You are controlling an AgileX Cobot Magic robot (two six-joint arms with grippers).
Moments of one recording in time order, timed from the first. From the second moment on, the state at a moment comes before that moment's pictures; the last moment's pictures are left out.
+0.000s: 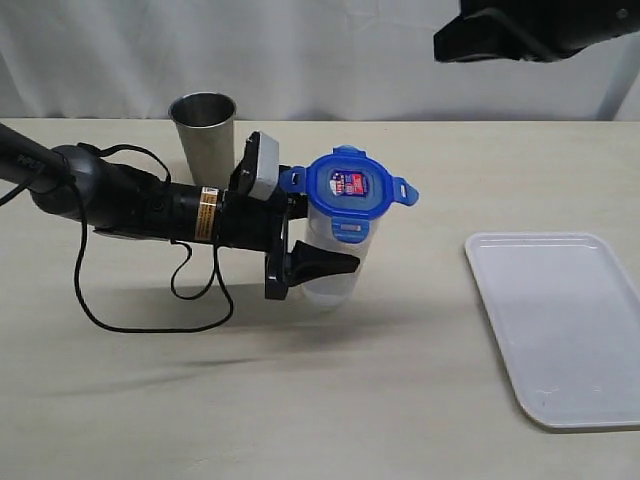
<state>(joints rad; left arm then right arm) -0.21 2.29 -1.26 1.38 -1.17 -0.55 0.16 1.50 -1.36 0.64 0.82 -0.46</state>
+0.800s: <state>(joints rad) -0.16 2.29 -1.26 1.32 -1.12 -0.55 0.36 1.78 -1.54 0.55 0.97 -0.19</state>
